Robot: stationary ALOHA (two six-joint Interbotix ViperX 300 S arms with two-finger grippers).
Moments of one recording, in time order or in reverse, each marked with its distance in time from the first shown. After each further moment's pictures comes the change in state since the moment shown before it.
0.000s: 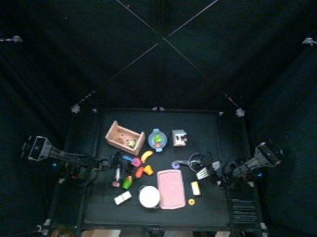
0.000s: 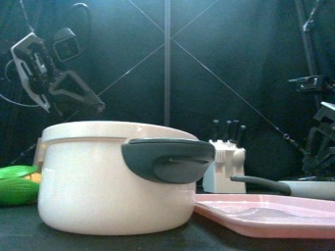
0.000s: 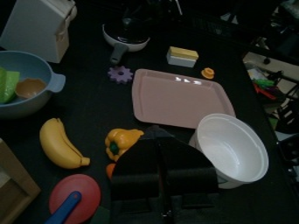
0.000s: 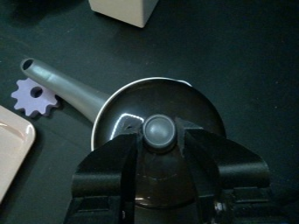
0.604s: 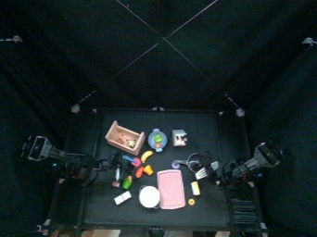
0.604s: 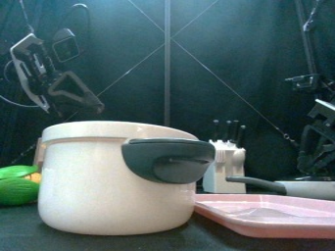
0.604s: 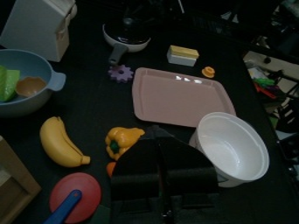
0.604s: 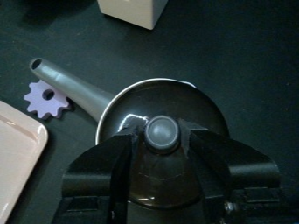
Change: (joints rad) left arm 0.000 0.000 0.002 0.000 0.000 -0.002; right arm -0.011 0.003 -0.021 -0.021 -0.011 -0.002
